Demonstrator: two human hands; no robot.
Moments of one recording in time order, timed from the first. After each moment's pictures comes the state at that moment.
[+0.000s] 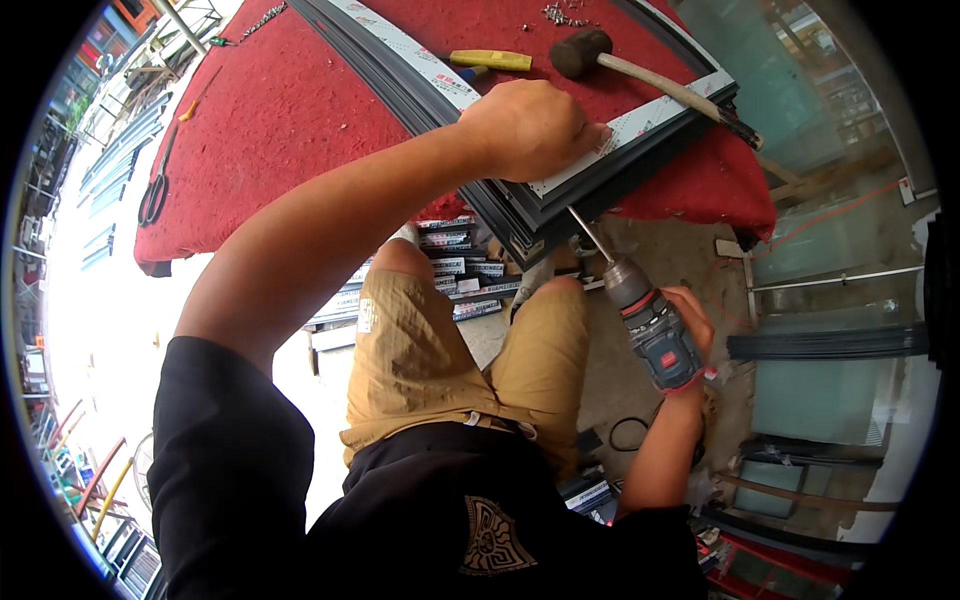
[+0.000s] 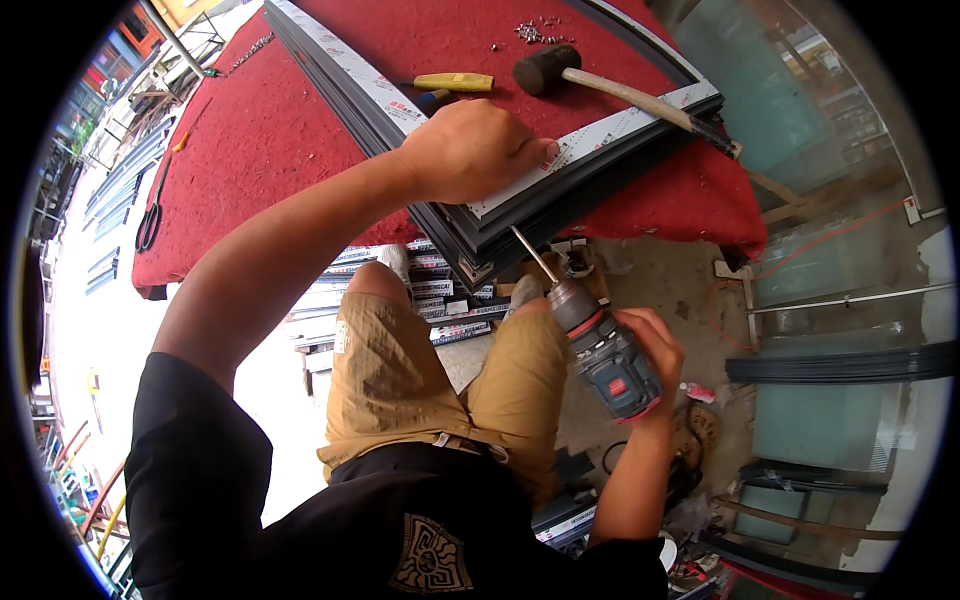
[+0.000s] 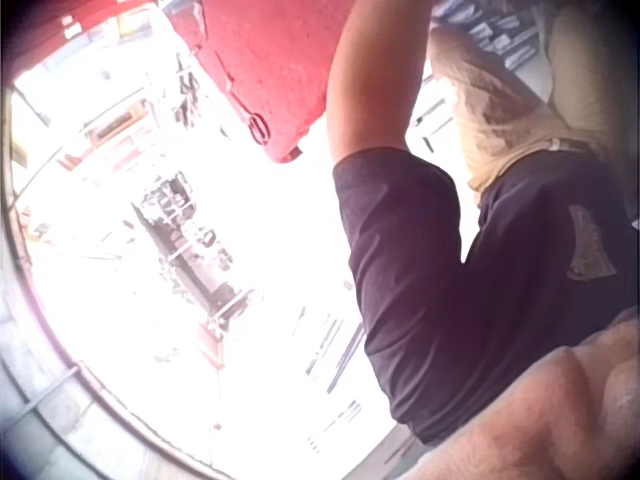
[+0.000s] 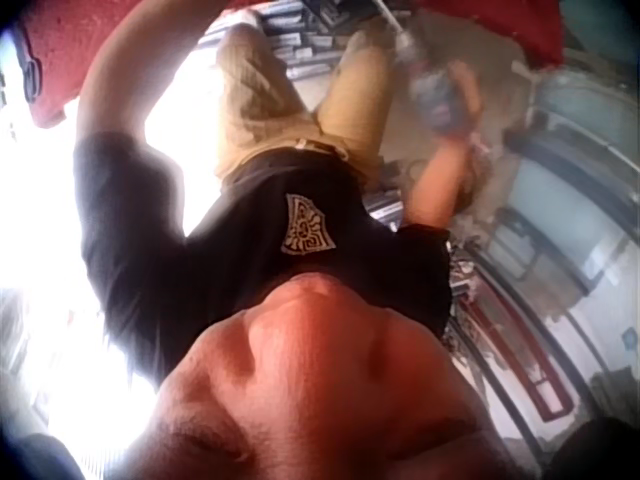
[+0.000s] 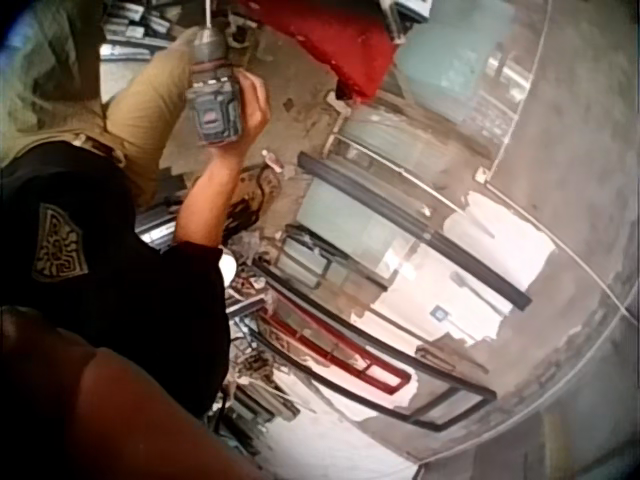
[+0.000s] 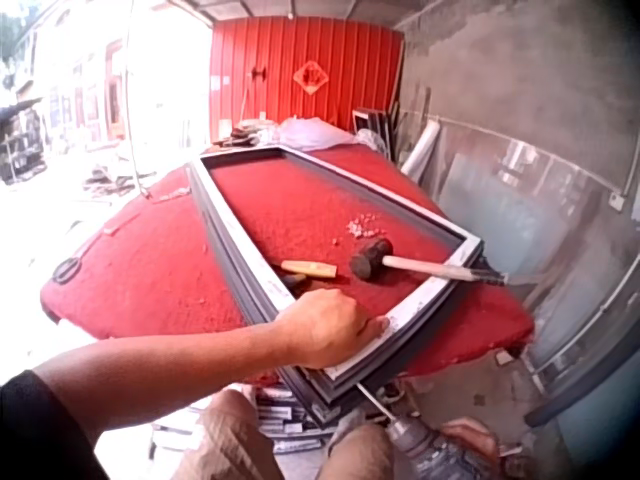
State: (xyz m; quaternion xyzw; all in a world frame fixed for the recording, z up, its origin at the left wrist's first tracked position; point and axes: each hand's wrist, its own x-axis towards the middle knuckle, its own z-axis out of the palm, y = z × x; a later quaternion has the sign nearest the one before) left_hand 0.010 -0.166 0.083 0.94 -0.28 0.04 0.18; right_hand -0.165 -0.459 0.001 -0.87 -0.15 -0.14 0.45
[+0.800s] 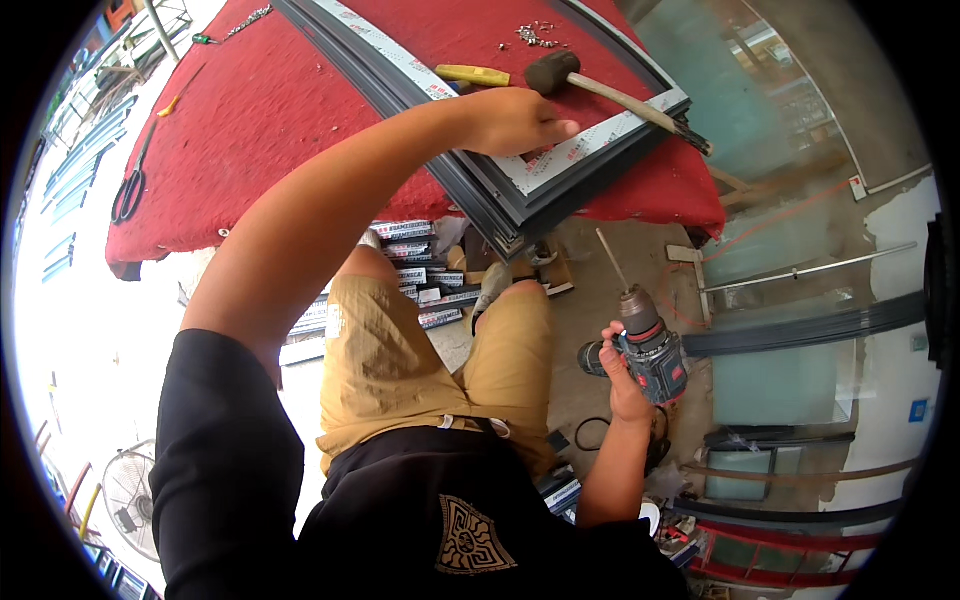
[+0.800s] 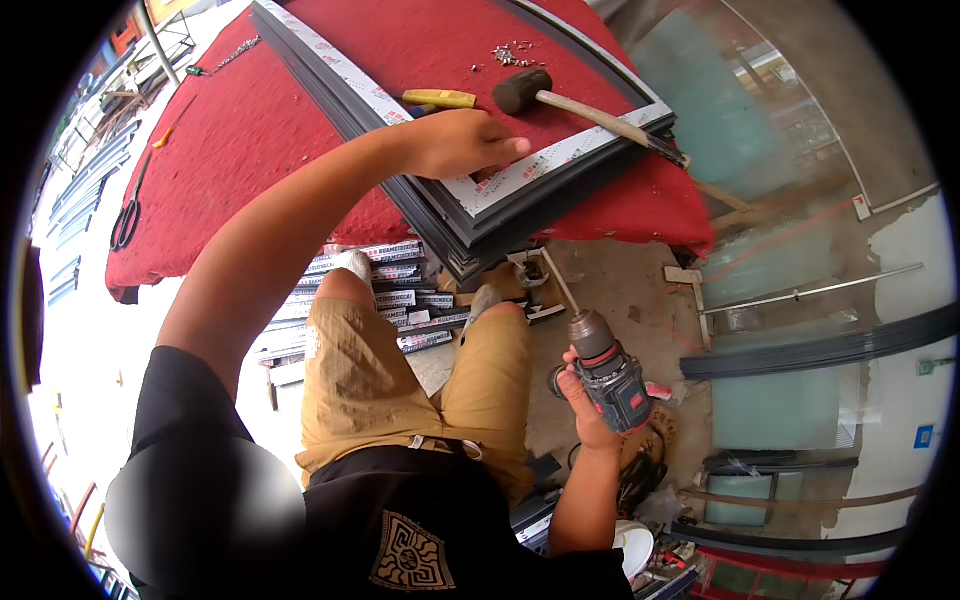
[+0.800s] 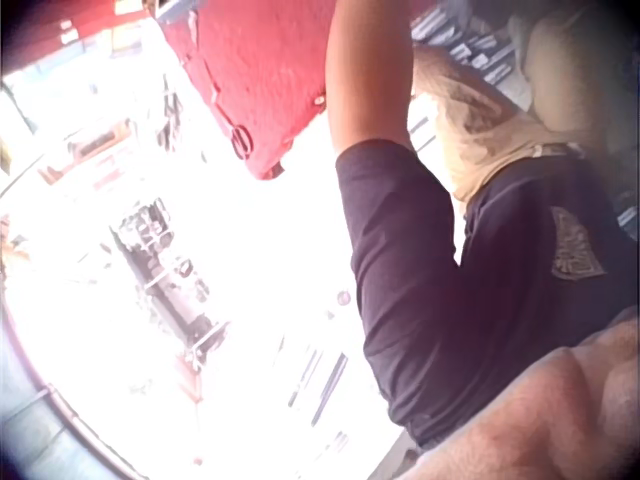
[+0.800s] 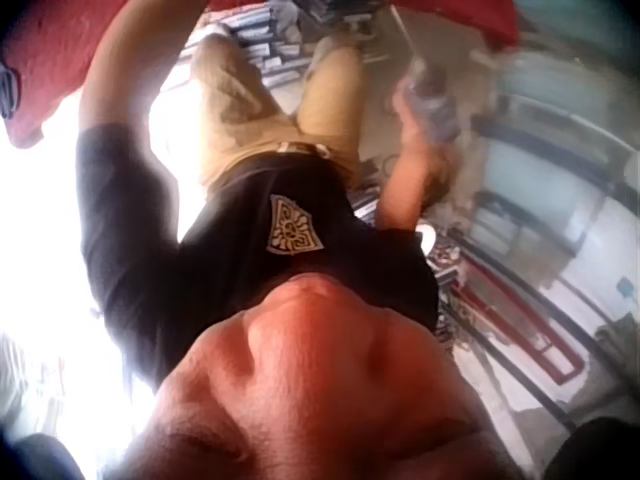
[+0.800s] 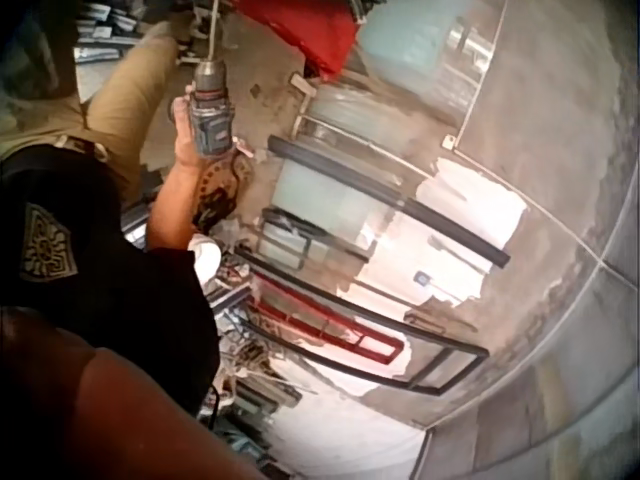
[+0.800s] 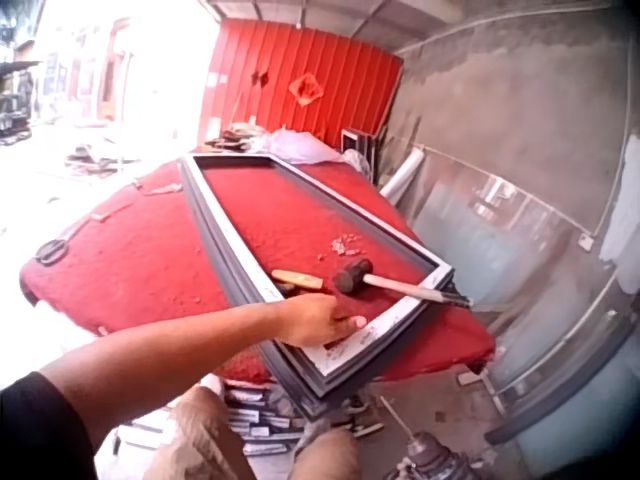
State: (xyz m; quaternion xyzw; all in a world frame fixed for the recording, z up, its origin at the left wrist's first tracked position) left_hand 0.029 -0.144 0.093 0.88 -0.29 -0.14 0.34; right_hand -0.246 -0.456 -0.043 -0.71 0.01 -0.10 0.70
